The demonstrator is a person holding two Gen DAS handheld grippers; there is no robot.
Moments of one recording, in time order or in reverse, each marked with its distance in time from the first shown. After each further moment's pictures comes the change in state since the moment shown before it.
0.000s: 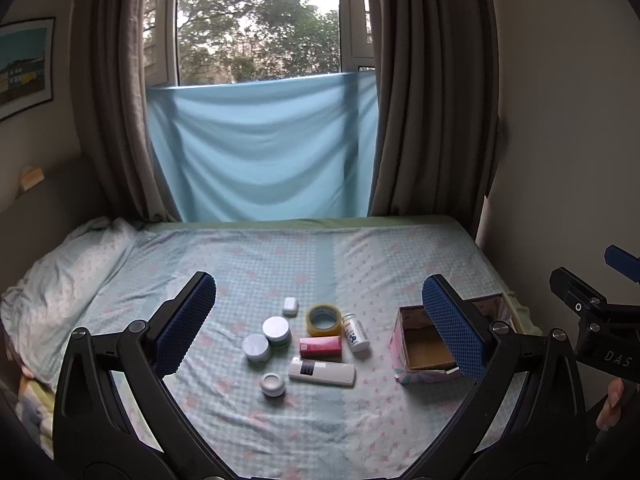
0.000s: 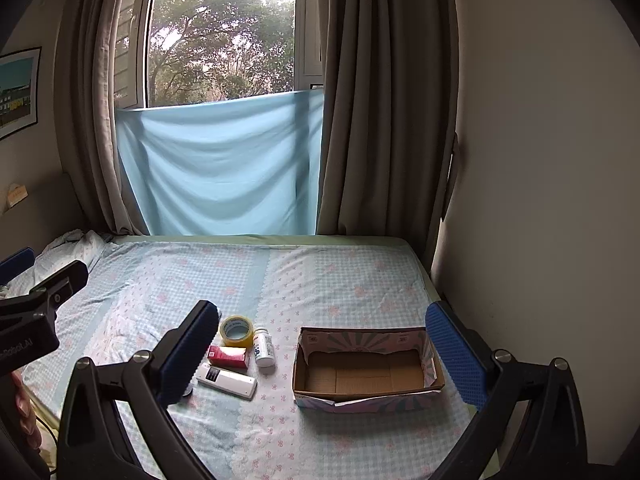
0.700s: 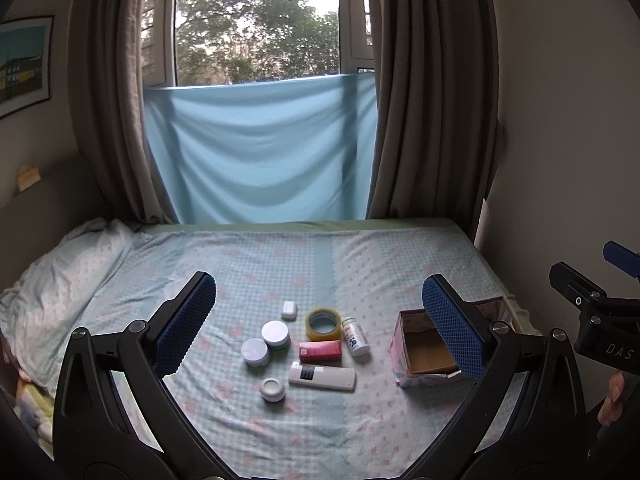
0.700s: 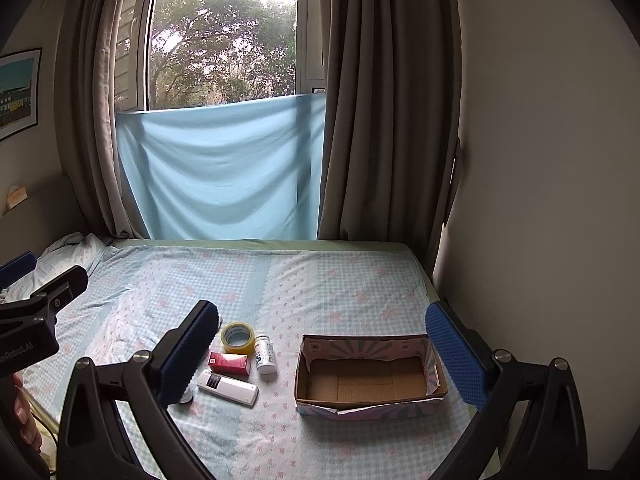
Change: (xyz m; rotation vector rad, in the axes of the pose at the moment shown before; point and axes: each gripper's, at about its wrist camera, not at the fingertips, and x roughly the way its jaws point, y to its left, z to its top) left arm 0.005 0.007 0.003 0.000 -0.009 -0.021; right arm 0.006 0.004 0.004 -0.005 -0.009 -0.006
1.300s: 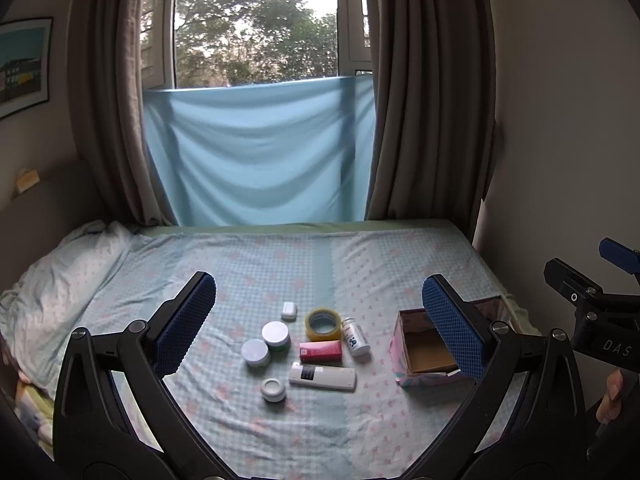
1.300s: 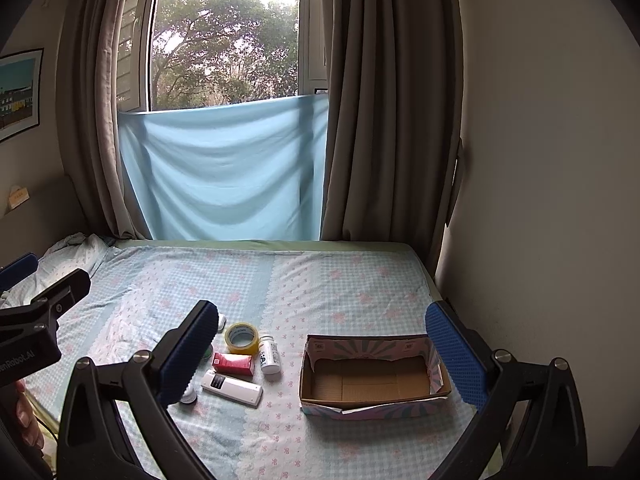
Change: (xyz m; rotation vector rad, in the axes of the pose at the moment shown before) left arm -0.006 0.004 0.000 0.002 -0.008 -0.007; right arm 0.002 0.005 -0.001 0.001 -0.008 0.010
